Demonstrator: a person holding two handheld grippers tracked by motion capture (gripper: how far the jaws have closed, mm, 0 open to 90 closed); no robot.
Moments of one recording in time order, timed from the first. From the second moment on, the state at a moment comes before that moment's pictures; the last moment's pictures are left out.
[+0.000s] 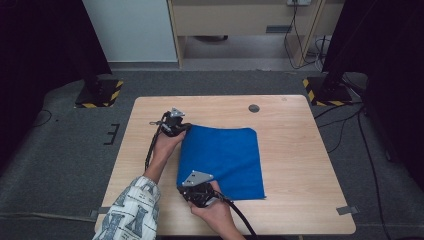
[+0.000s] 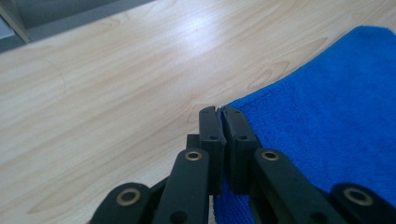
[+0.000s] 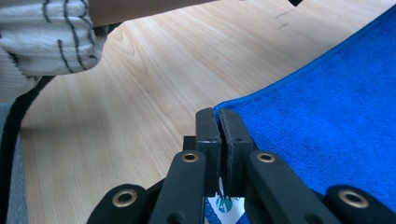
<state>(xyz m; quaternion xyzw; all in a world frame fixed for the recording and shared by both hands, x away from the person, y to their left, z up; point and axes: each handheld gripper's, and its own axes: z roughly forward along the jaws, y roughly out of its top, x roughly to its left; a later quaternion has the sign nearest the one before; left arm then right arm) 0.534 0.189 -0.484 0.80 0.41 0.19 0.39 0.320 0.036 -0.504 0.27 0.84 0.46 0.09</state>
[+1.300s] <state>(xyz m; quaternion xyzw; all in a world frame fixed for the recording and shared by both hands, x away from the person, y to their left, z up) 0.545 0.214 -0.477 0.80 0.44 0.18 0.37 0.314 0.048 -0.477 0.28 0.83 0.47 0.13</state>
